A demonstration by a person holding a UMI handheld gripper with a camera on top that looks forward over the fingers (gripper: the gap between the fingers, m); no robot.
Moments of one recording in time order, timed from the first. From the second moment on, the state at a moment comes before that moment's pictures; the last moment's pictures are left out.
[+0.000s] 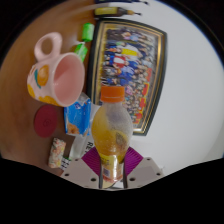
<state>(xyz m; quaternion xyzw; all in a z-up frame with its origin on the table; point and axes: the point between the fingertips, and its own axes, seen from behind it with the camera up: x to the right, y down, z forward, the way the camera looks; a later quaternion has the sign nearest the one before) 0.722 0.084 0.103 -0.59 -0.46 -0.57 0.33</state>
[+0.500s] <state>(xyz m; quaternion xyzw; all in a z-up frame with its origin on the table) 0.706 0.106 0.095 -0.53 -0.52 -0.58 0.32</state>
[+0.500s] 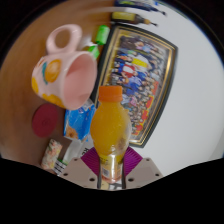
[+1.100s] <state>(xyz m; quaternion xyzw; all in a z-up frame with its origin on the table) 0.686 0.079 0.061 -0.82 0.01 -0.01 0.57</state>
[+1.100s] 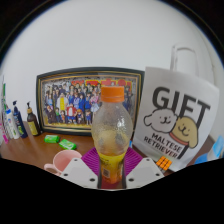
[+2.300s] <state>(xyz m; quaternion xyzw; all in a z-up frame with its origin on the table) 0.655 -0.047 0.040 -0.86 0.02 -0.01 0.50</state>
